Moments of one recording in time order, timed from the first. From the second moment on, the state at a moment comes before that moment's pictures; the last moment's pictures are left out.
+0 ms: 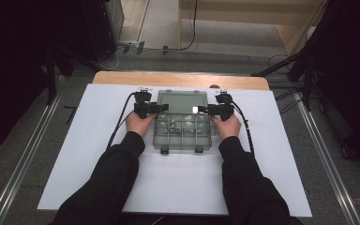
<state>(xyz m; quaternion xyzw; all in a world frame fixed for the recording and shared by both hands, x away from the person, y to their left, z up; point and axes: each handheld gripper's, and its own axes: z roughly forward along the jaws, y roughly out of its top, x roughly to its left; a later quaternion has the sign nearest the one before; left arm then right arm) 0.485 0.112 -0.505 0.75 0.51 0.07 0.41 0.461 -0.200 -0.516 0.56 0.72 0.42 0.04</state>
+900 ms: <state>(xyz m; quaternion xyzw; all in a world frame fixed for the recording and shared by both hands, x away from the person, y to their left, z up) 0.486 0.115 -0.503 0.75 0.51 0.03 0.42 0.461 -0.199 -0.514 0.57 0.71 0.42 0.01</state>
